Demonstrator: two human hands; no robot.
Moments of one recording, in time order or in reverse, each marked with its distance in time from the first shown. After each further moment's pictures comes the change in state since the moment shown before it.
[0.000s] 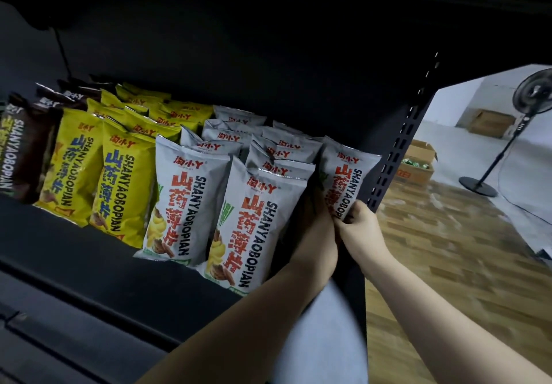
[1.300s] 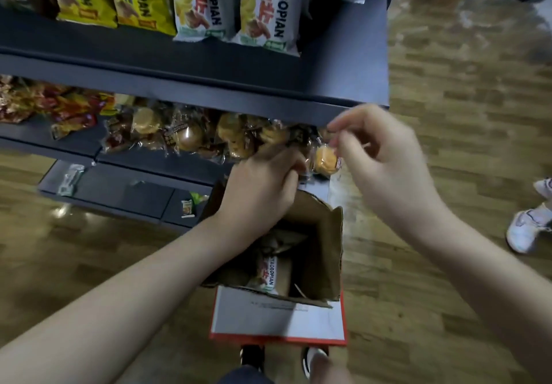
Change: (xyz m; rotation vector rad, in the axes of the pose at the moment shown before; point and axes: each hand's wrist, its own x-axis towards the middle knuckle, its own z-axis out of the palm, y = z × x) left_hand -0.168 -0.119 -0.262 -0.284 -0.564 0.441; right_hand -0.313 -0.054 -0.010 -0.079 -0.115 -0.149
